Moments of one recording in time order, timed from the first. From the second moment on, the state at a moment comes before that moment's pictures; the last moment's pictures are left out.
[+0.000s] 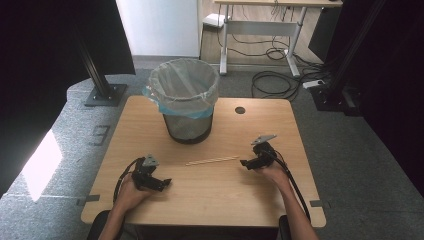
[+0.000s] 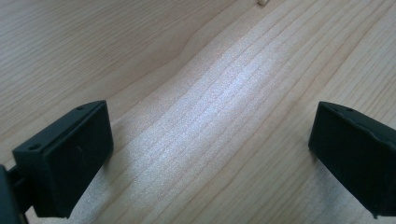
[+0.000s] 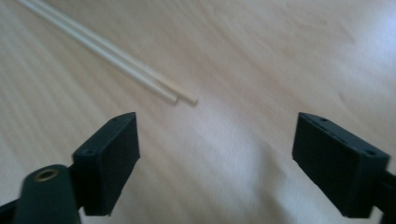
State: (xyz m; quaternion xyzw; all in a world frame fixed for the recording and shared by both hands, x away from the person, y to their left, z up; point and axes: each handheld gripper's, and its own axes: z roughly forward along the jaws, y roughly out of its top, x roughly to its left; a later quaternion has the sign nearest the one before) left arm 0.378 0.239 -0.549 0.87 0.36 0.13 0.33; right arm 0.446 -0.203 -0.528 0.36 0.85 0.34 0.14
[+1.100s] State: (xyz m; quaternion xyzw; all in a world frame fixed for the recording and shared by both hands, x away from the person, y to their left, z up) left arm 0.379 0.238 -0.549 0.87 0.36 0.13 0.33; right arm 0.478 -0.161 -0.542 0.27 0.89 0.36 0.11
